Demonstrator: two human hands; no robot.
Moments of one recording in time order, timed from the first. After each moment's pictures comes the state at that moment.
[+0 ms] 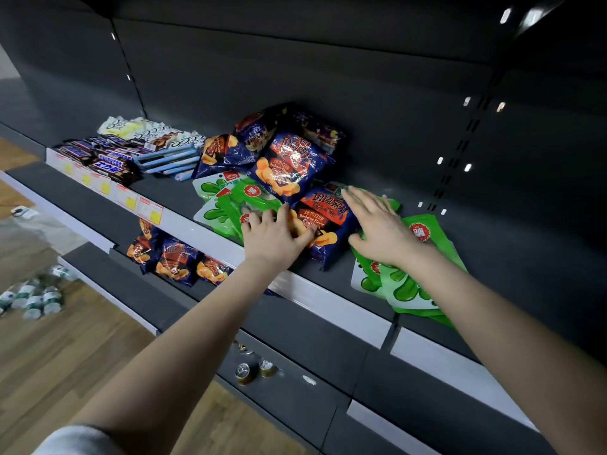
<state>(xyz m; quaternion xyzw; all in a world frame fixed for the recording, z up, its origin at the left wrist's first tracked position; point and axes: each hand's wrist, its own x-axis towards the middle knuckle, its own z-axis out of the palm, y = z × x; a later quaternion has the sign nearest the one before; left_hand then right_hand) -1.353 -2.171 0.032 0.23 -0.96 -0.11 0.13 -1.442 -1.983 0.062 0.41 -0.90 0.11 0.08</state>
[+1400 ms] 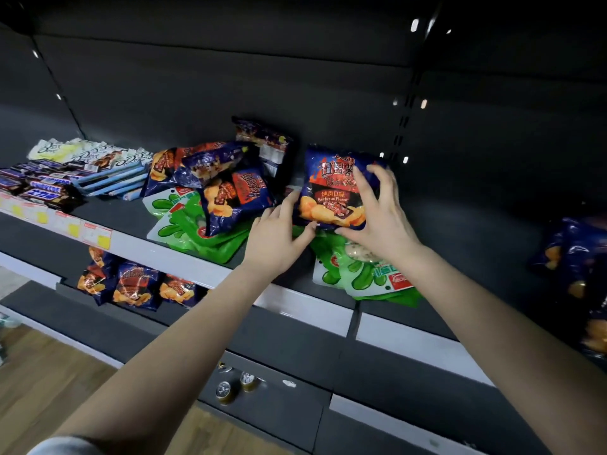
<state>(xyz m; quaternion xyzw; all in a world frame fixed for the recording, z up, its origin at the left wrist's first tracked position) -1.359 -2.117 0.054 0.00 -0.95 -0.21 0.24 -1.421 -1.926 0.078 0.30 -0.90 0.19 0.25</state>
